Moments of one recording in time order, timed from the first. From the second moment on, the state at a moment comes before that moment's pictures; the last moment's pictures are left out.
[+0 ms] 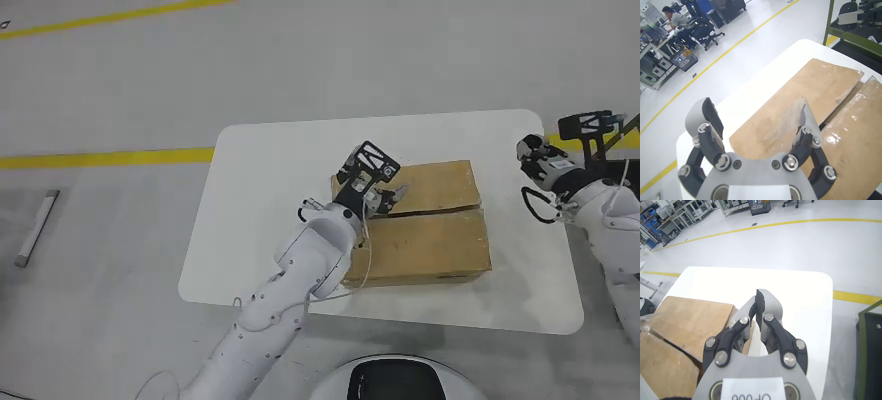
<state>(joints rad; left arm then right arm) 0.76 -1.39 -0.83 -1.63 1.47 -0.07 -0.56 -1.20 -1.01 1.65 -1.75 -0.75 -0.07 0.53</state>
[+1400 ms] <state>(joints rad) 0.86 -1.46 -0.97 -1.79 1.55 -0.04 -0.78 -1.30 -0.99 1.80 -1.78 -0.29 -0.30 0.67</state>
